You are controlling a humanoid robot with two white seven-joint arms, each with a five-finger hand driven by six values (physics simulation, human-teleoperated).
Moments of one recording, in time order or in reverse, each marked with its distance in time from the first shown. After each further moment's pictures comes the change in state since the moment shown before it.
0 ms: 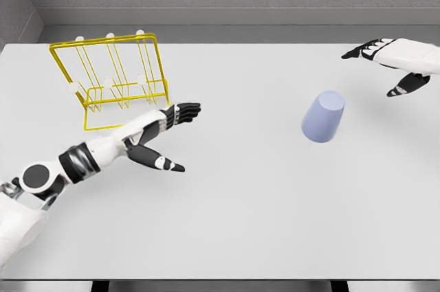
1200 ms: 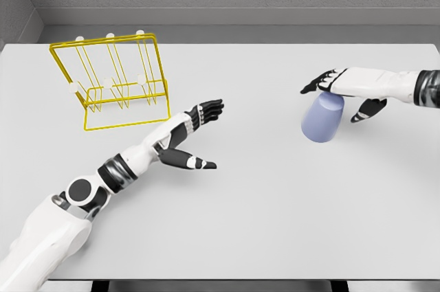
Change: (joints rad) left arm 0.005 -0.173 -0.058 0.126 0.009 -0.144 0.106; right arm 0.041 0.061 0.009 -0.129 0.008 0.000 0.116
